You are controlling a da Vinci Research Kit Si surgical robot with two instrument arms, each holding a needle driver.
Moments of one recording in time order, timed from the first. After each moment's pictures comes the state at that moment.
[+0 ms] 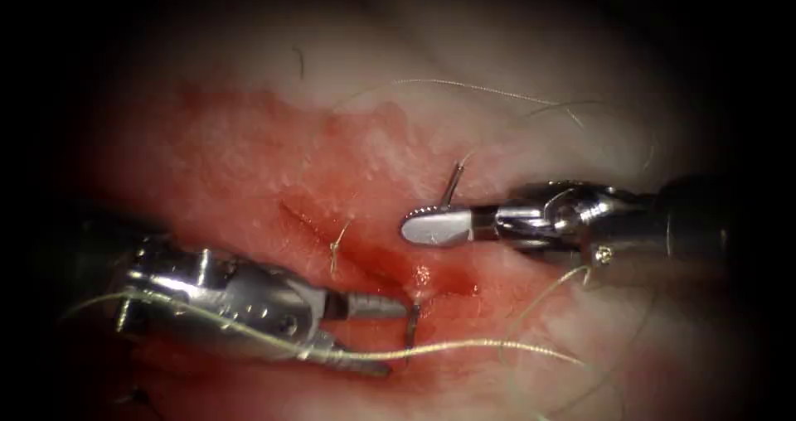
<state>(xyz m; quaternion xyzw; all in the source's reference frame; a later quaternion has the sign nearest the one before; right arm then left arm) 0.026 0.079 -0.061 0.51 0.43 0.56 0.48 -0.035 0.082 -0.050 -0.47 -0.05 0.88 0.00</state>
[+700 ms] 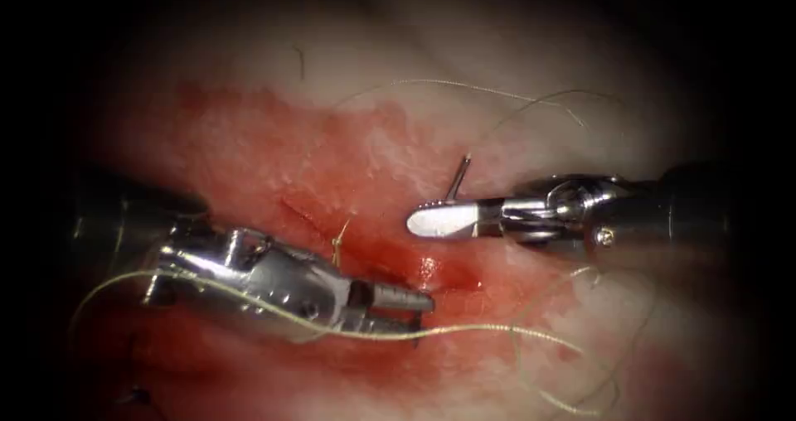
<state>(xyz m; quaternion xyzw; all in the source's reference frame) 0.026 0.079 -0.061 0.54 0.44 0.57 0.44 -0.036 0.083 -0.049 -0.54 0.00 0.84 -0.03</state>
